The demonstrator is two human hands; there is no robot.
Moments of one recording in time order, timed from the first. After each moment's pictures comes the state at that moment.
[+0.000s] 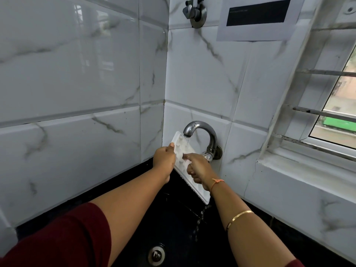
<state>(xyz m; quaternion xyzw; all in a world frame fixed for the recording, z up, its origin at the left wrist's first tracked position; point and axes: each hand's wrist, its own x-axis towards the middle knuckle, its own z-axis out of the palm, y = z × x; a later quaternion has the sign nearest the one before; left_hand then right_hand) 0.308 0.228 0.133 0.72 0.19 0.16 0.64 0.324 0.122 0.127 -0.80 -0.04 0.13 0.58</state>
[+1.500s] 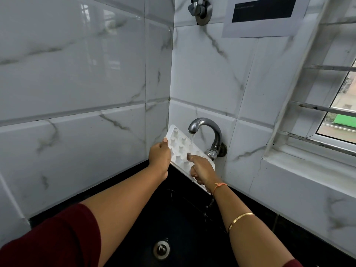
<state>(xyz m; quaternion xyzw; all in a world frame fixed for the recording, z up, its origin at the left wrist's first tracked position) 0.306 0.248 0.126 0.66 0.22 0.22 0.68 0.319 0.123 0.108 -0.79 -0.06 0.12 0.60</state>
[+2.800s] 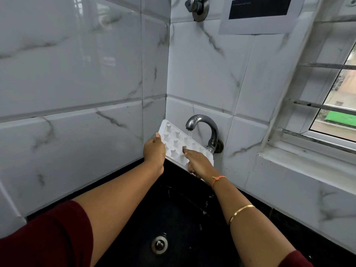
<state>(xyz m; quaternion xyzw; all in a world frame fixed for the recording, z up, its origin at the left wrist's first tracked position) 0.301 0.252 0.132 0.61 0.24 0.24 0.72 0.310 0.121 0.121 -0.84 -0.13 0.08 0.52</state>
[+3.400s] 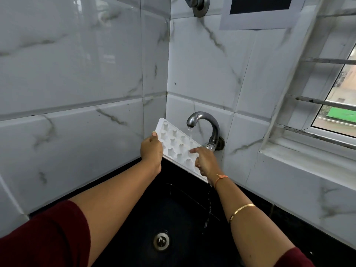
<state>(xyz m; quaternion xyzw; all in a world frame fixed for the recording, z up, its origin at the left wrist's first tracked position) 0.298 0.260 0.128 0.60 0.24 0.23 0.72 0.321 0.116 0.110 -0.79 -0.02 0.05 0.61</state>
